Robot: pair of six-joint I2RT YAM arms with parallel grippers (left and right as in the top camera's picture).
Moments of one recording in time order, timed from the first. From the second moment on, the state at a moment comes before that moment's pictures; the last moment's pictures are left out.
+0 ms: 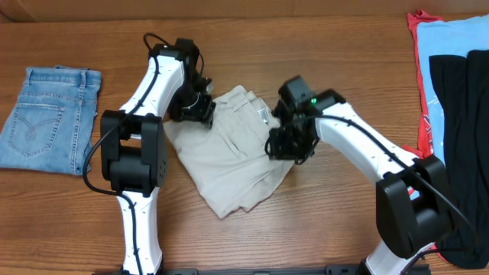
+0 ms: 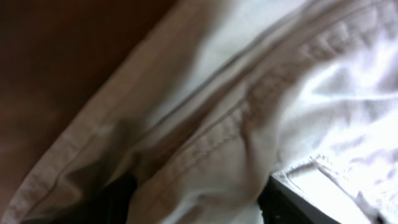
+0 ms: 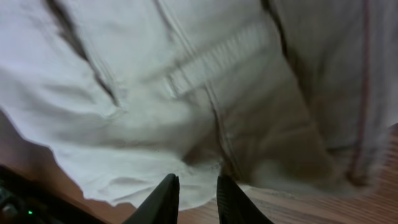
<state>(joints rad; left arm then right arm) -0.17 2.31 1.88 -1.28 0.17 0.08 0.46 1.84 1.30 -0.96 -0.39 0.33</state>
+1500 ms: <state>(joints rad) -0.17 2.31 1.86 -1.12 0.25 -0.11 0.31 1.95 1.20 -0.59 -0.40 0.29</state>
